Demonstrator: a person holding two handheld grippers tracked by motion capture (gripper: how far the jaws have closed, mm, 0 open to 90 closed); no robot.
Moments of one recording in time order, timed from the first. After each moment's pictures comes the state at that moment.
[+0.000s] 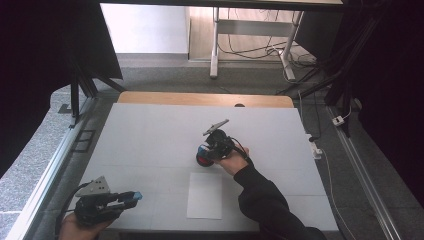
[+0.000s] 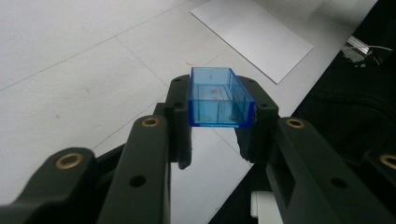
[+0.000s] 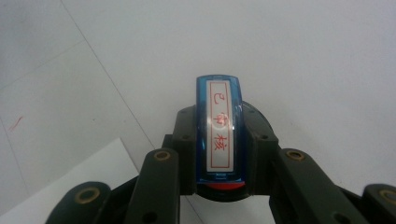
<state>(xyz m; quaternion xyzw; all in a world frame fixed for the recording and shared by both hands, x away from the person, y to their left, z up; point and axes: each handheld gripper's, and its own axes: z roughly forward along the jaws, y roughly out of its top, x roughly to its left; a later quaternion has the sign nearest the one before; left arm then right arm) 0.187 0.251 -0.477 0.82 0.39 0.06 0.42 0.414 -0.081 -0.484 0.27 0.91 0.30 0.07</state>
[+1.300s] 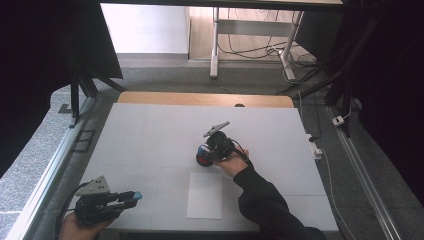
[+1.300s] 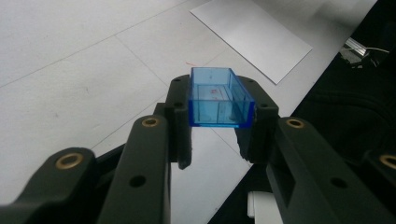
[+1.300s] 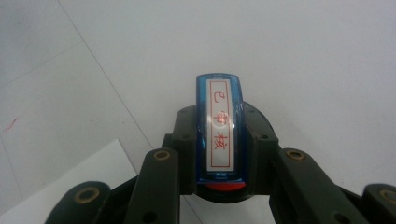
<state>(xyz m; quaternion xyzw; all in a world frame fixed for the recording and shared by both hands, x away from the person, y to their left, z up) 0.189 0.252 -0.477 0.82 0.40 0.06 0.42 0.411 -0.083 -0.488 0.27 0.91 0.31 0.08</state>
